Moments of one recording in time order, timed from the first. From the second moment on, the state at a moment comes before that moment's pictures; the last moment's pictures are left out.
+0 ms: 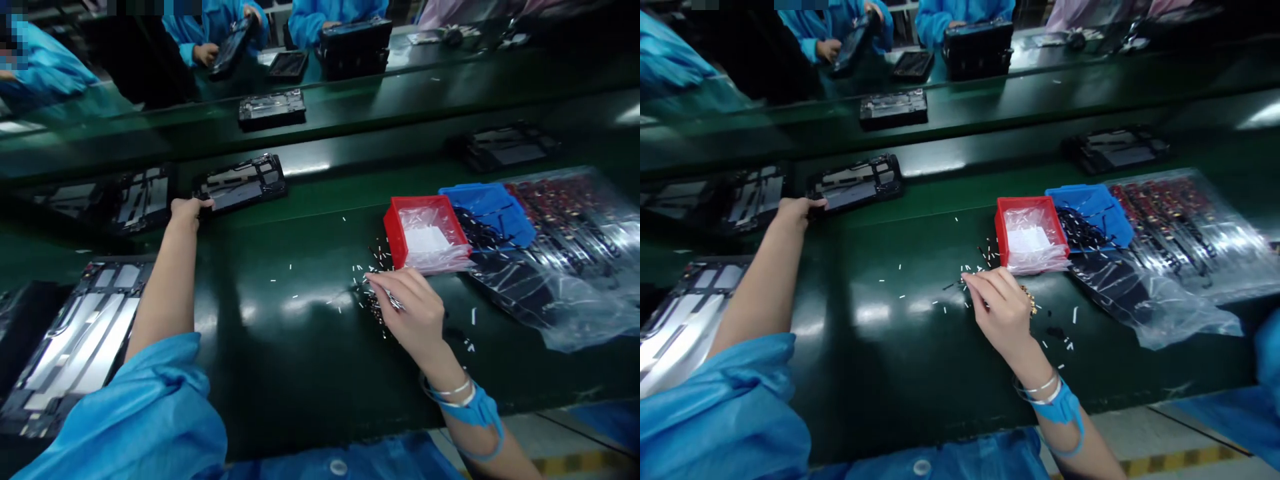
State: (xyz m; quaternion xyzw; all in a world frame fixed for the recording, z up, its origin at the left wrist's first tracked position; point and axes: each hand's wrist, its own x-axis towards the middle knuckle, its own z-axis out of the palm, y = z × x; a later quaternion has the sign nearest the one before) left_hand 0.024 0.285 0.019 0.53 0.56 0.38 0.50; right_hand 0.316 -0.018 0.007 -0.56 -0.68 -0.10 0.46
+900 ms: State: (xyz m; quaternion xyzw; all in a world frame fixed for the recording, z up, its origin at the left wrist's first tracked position) left_hand 0.068 -0.103 -0.007 0.27 0.29 0.07 0.92; right_hand 0.257 -0.008 0.012 -0.53 -0.52 0.49 0.45
